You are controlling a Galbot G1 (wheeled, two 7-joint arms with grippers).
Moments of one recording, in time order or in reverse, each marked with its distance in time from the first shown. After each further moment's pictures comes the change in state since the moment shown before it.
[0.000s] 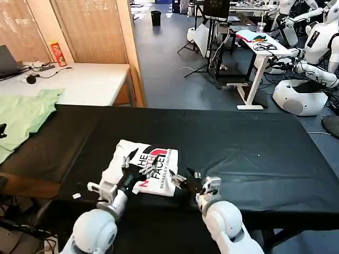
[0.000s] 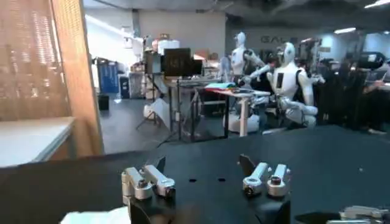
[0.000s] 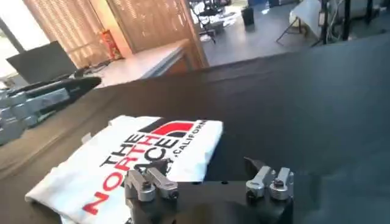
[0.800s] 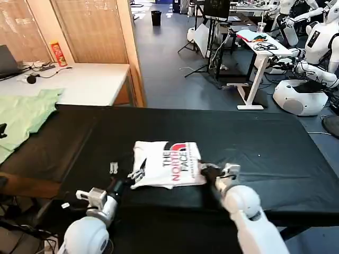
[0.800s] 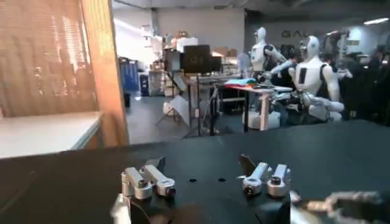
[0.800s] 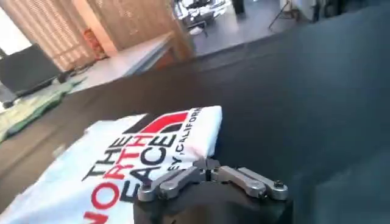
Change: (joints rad) left arm 0.079 -0.004 -0.078 0.009 -0.006 -0.055 -0.033; right arm 0.090 -0.119 0.165 -0.098 0.077 -0.049 -0.034
